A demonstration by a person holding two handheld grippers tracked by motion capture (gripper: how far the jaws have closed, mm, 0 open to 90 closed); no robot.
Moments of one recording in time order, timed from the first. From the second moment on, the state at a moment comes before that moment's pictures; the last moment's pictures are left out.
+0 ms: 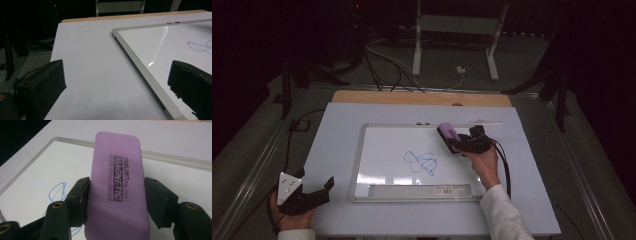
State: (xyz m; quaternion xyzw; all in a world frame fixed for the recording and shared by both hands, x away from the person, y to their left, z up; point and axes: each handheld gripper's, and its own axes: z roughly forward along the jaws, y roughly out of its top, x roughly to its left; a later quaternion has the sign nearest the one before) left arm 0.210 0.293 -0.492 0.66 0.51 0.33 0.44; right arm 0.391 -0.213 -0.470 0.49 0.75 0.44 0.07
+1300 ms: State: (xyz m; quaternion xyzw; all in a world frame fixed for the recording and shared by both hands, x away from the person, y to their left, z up) left arm 0.210 0.292 -0.492 0.66 0.51 0.33 0.44; right arm 0.363 -0.165 -0.481 0.42 0.80 0.43 0.05
